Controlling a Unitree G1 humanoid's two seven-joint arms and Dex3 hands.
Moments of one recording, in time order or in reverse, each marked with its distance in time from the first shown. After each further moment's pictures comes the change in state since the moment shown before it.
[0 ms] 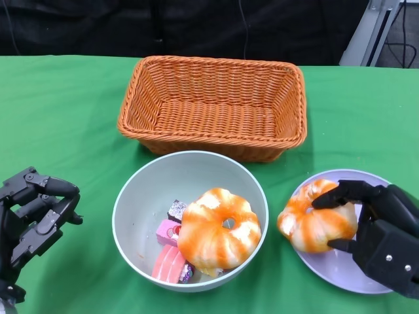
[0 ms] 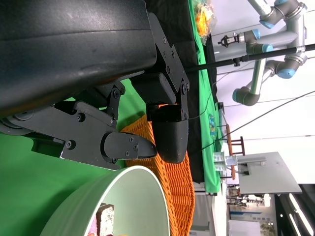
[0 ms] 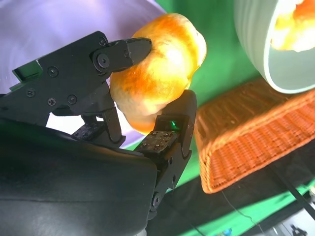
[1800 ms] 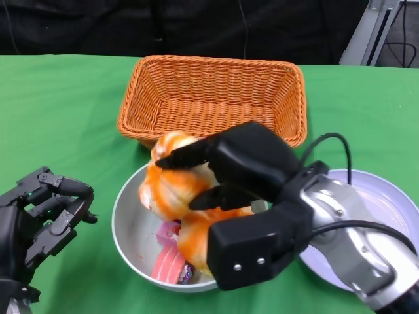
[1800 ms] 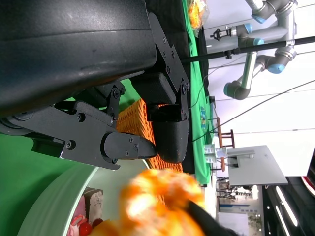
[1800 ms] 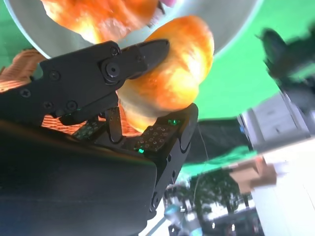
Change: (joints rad) left arm 0.020 -0.052 -0.020 -0.056 0.005 0.000 0.001; right arm -0.415 0.171 0.371 -0.085 -0.270 -0.003 0.037
